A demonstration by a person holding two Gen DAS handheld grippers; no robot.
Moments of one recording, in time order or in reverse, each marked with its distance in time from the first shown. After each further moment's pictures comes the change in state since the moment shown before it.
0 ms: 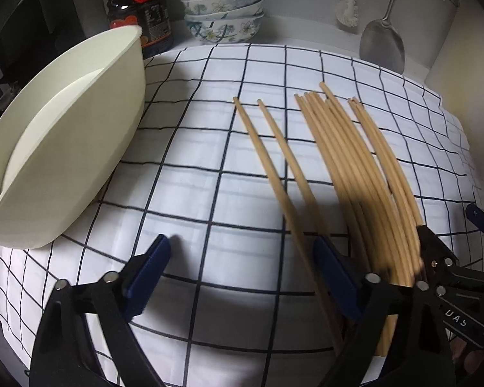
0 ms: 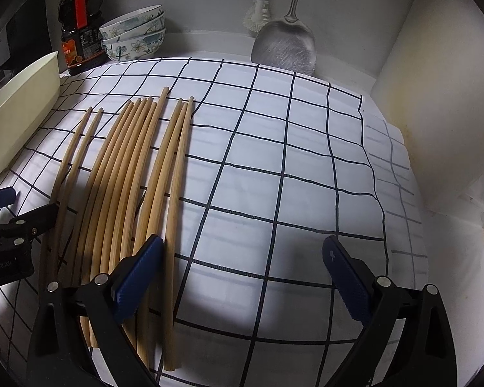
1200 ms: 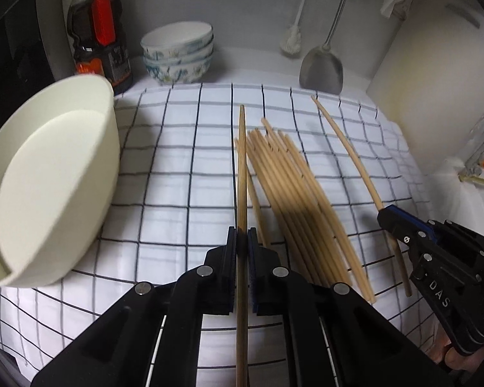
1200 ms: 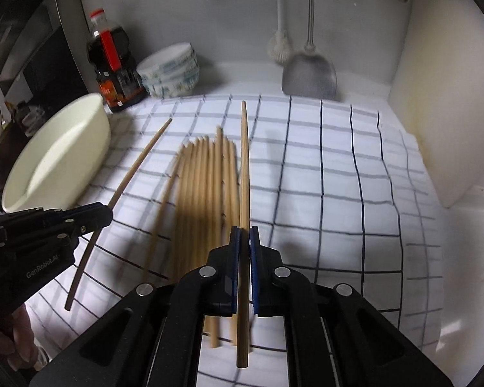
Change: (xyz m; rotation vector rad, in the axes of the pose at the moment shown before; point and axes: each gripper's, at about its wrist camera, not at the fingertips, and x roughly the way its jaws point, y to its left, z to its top) left arm -0.058 0.008 0.022 0.097 -0.054 -0.208; right arm -0.065 0.018 0.018 0.091 -0.046 0.186
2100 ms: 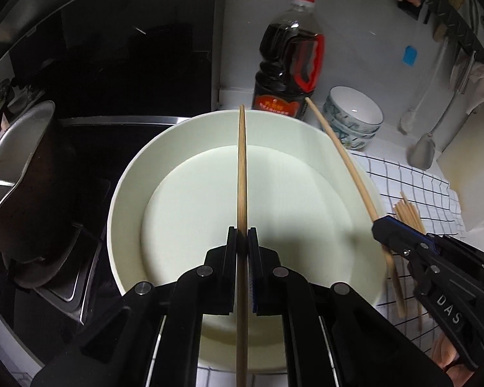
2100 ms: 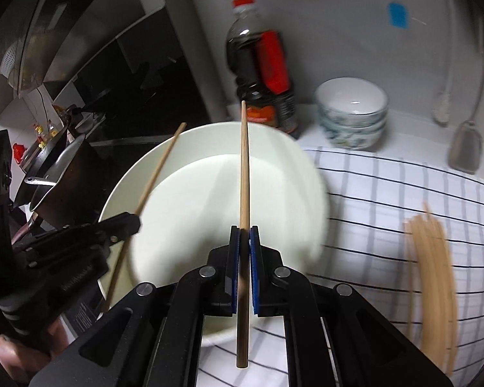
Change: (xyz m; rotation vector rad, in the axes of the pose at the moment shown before) left arm -0.069 0.247 0.026 -0.142 -0.083 0.136; right arm 0.042 0.250 0.084 -0.046 -0.013 0.226
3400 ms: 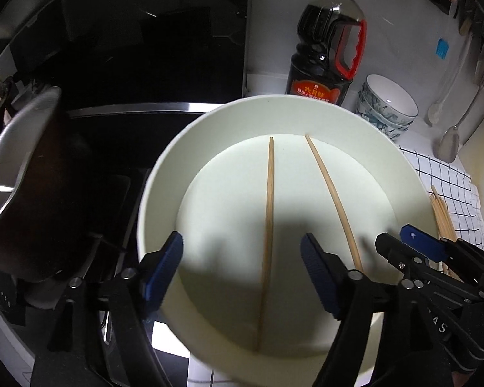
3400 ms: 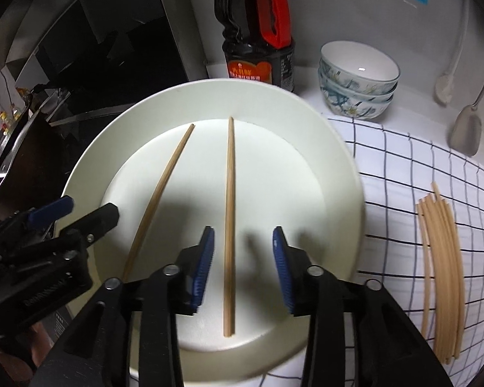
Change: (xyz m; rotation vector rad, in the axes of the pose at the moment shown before) left arm 0.023 0.035 0.004 0.005 0.058 0.058; right arm 0.051 0.024 0.004 0.019 0.131 -0.155
